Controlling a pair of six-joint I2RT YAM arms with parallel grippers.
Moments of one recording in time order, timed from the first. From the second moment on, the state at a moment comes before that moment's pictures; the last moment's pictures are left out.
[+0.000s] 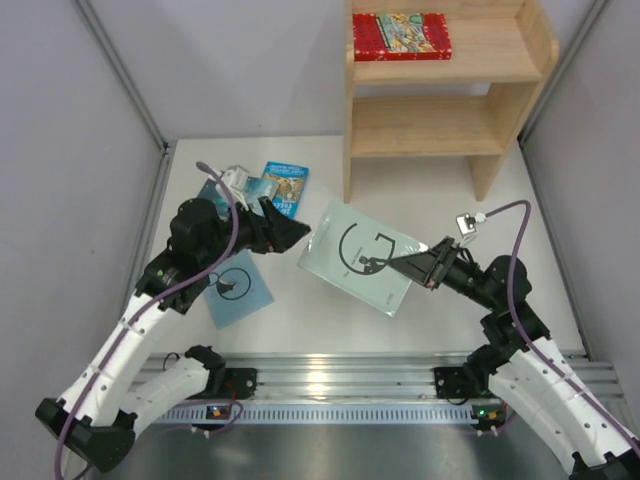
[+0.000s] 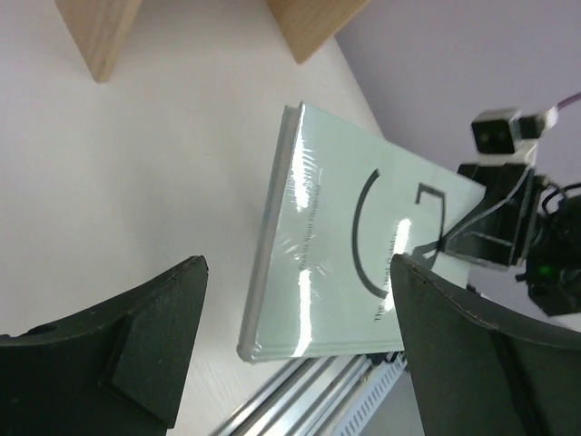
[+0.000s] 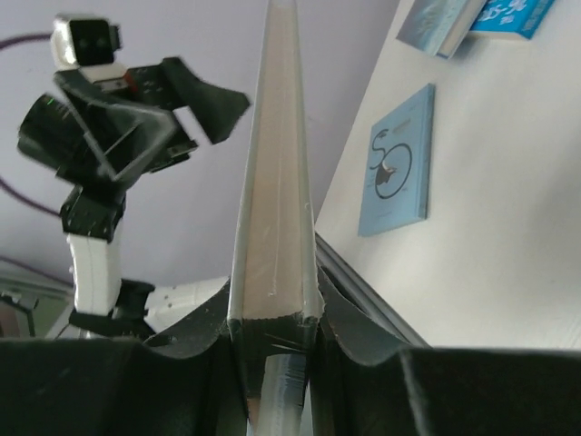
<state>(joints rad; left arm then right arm) -0.49 0.85 0.99 -0.33 0.28 -0.65 0.42 0.49 0.40 0.12 -0.50 1.16</state>
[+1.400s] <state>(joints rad) -0.56 1.33 0.85 0.53 0.33 -1.38 0.39 0.63 0.48 0.19 -0.17 1.32</state>
